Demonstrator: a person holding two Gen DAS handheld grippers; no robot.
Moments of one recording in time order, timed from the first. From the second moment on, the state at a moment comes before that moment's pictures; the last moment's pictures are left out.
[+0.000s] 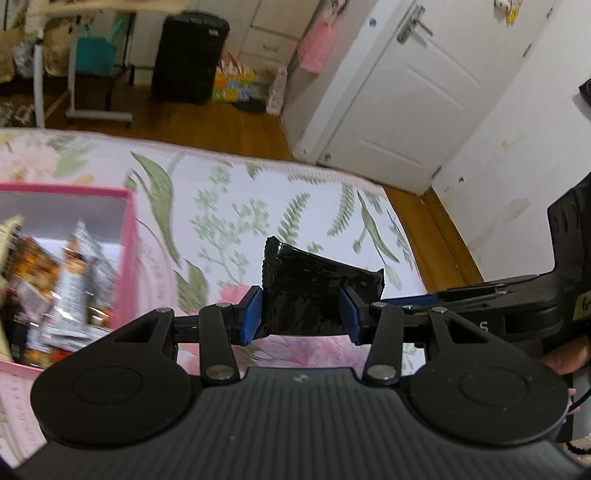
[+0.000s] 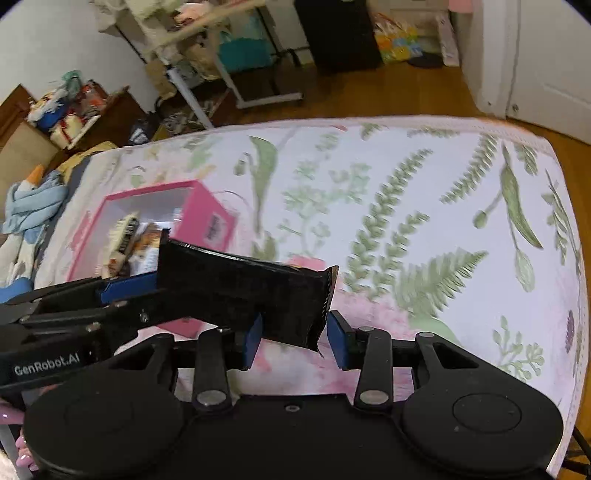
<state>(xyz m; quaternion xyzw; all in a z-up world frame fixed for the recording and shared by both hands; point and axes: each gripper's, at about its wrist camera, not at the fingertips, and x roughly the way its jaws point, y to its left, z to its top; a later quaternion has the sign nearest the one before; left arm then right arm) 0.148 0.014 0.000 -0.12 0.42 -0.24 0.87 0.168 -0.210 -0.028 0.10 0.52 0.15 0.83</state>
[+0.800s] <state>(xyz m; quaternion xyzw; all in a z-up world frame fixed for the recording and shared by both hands) 0.171 0.206 -0.023 -0.09 0.39 -0.07 0.91 0.231 0.007 -0.052 0.07 0.54 0.26 0.80</state>
